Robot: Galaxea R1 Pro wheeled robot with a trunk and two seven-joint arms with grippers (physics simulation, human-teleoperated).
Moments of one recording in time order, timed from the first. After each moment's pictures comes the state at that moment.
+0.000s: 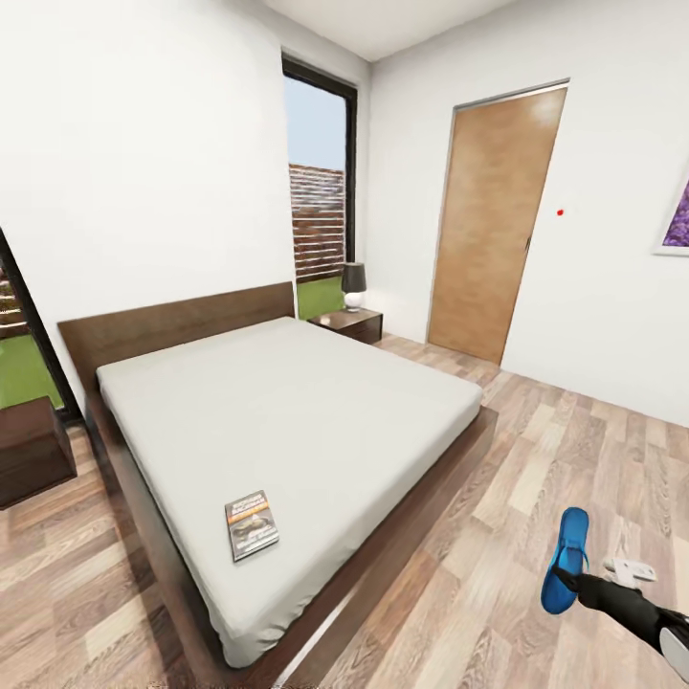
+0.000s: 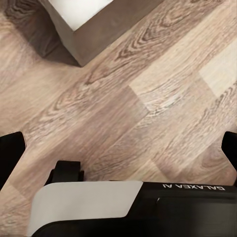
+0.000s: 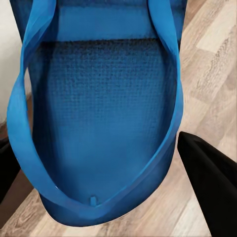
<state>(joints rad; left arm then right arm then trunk) -0.26 -0.02 -0.06 -0.02 0.20 -0.15 -0.09 -0.44 -0.54 0.24 -0.47 -0.70 0.04 0.39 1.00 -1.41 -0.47</state>
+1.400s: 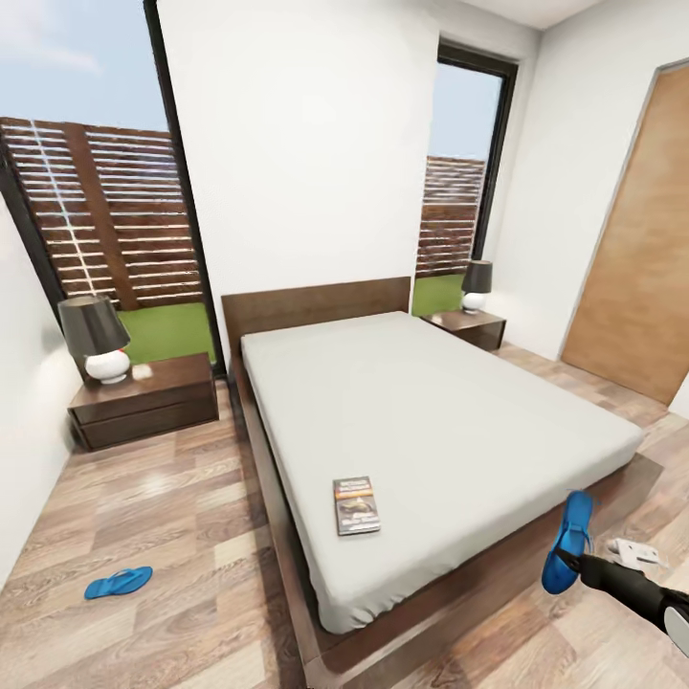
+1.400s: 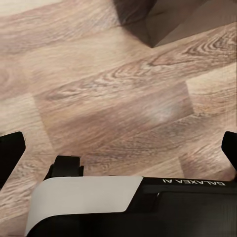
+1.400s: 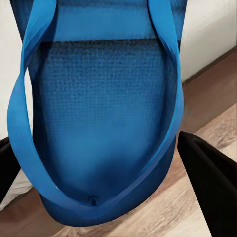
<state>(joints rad) -0.26 -0.02 -0.06 -0.02 0.20 -0.15 -0.10 -0.44 -0.57 0.19 -0.56 -0.70 0.11 0.39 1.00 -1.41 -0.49</state>
